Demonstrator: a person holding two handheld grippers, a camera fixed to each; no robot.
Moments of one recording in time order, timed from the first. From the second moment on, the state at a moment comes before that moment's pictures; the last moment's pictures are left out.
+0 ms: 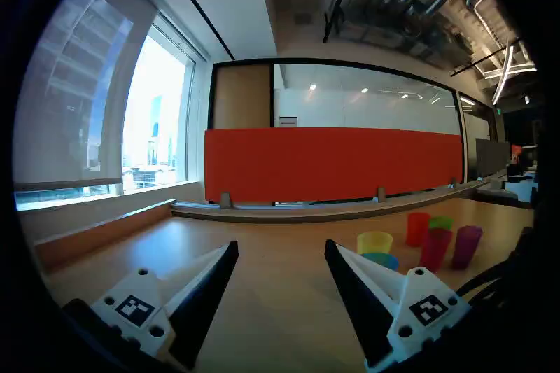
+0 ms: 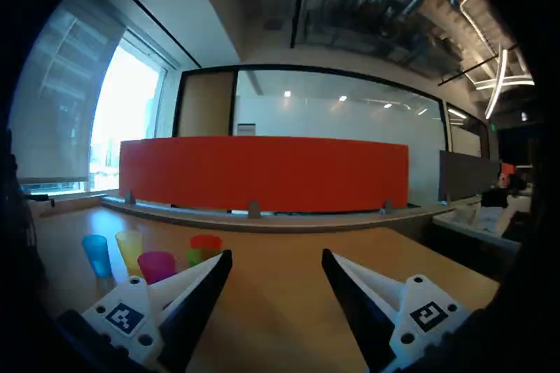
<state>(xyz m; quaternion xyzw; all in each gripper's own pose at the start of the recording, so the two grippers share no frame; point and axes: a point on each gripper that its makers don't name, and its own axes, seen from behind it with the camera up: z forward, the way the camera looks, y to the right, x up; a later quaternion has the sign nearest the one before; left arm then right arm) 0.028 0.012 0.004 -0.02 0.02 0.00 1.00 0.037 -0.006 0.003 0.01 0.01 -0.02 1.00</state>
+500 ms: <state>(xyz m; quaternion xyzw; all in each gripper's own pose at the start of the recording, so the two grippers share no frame) 0.063 0.044 0.013 -0.07 0.01 0.00 1.00 0.074 -0.023 0.006 0.04 0.02 -0.05 1.00</state>
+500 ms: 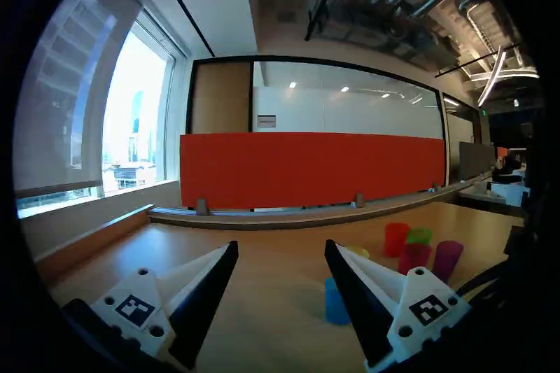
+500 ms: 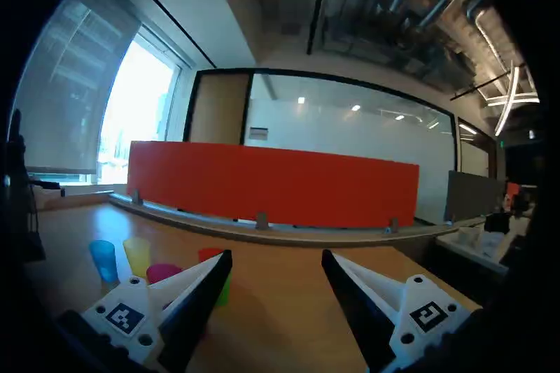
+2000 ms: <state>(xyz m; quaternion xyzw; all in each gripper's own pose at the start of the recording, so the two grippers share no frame) -0.005 0.127 0.049 -0.27 -0.16 0.10 0.94 0.062 -0.081 0.040 0.22 -0.09 -0.12 0.96</state>
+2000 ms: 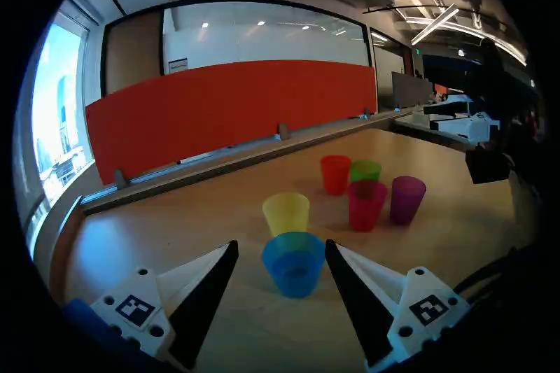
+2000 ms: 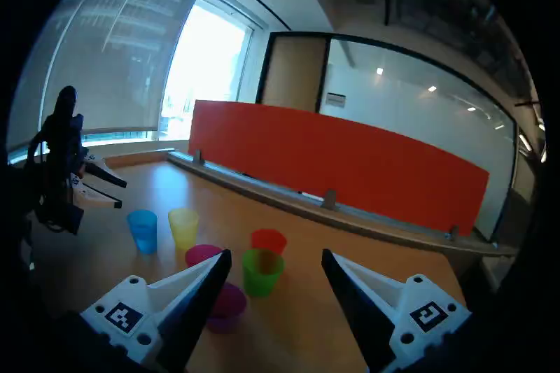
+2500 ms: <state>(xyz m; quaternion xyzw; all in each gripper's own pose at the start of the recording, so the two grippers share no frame) -0.050 0.142 0.051 -0.30 -0.21 0.13 0.92 0.049 -0.083 0.058 0.24 -0.11 -0.13 0.96</state>
